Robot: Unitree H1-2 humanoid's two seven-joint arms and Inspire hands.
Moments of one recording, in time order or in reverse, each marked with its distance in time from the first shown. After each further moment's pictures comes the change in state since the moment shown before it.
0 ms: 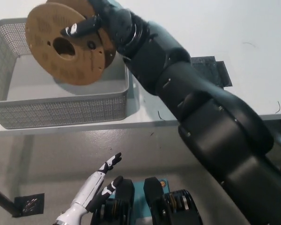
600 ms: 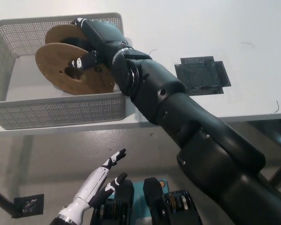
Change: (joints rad) left_arm -0.026 0.005 -0.013 -0.008 0.004 0.006 -0.017; right_arm 0.130 0.022 0.198 -0.001 -0.156 -0.173 -0.163
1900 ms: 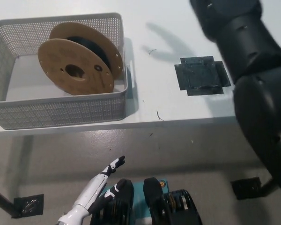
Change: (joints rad) left_arm 0.036 0.000 -0.003 -0.008 0.007 0.015 0.000; right_arm -0.131 -0.255 -0.702 -0.327 0.375 0.172 0.527
